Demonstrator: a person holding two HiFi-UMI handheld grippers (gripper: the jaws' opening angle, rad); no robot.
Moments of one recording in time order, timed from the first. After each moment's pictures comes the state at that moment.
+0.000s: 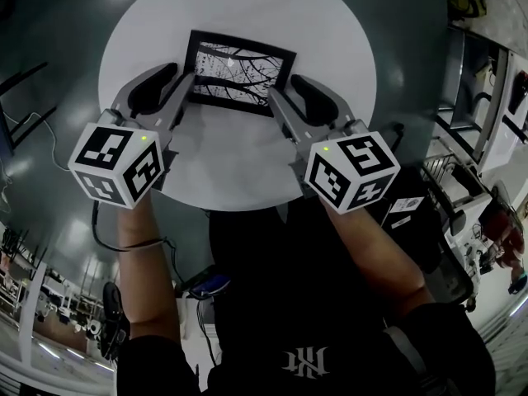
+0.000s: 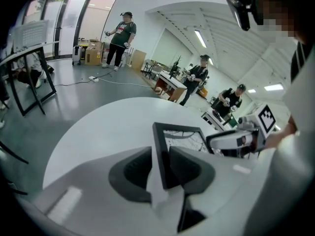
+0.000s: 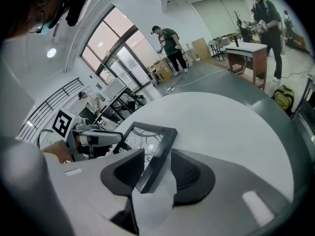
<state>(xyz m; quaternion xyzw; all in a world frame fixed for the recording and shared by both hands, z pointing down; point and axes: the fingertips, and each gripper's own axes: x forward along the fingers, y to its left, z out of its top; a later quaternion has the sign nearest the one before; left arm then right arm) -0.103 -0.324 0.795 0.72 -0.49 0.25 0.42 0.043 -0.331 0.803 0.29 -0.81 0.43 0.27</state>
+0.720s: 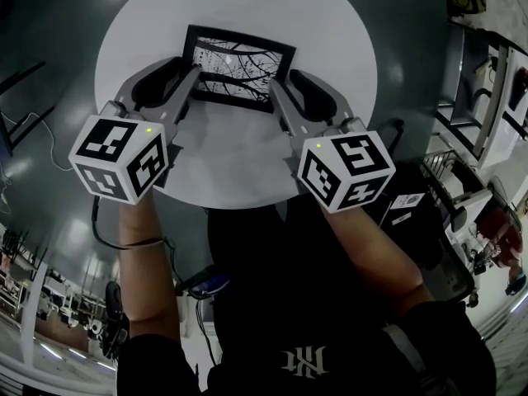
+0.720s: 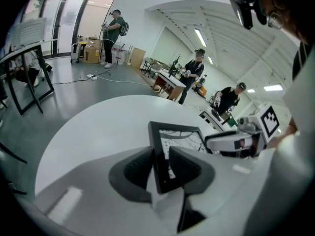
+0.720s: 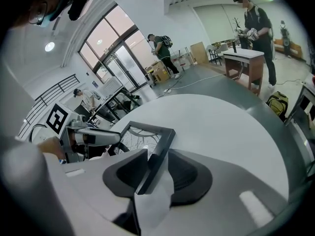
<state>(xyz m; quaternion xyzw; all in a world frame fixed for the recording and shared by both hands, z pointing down) -0.098 -0.329 0.796 0.72 -0.48 0.25 0.43 0.038 -0.335 0.803 0.31 -0.81 0.40 0.28</state>
